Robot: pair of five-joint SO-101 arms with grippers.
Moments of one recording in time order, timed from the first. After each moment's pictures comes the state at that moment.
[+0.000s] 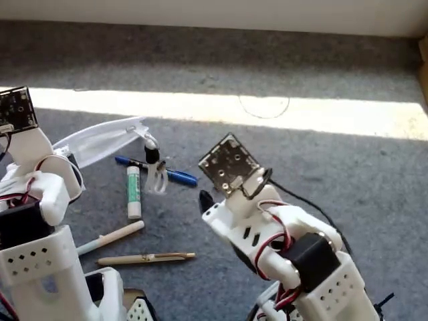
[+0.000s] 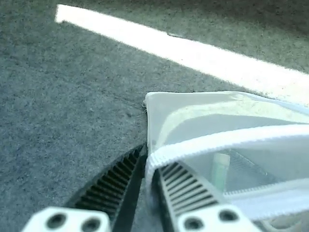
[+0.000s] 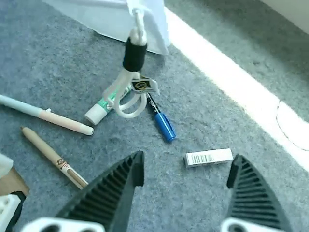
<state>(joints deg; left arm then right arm) -24.7 -54.6 33.8 74.0 6.3 -42.7 -60.0 36.4 72.6 11.6</state>
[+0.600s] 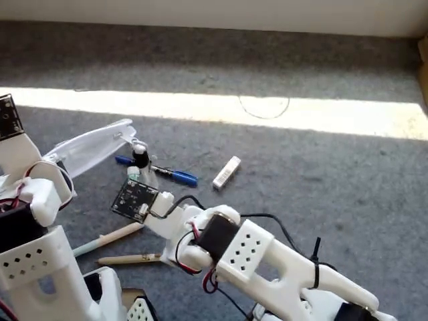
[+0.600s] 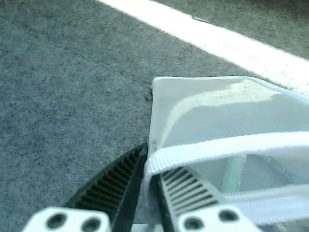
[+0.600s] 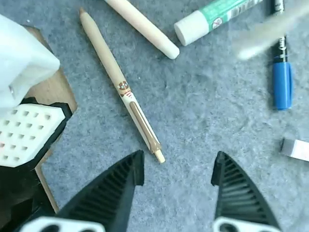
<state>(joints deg) -30.6 -54.6 33.7 77.5 6.4 -61.2 -34.0 40.3 68.6 11.7</state>
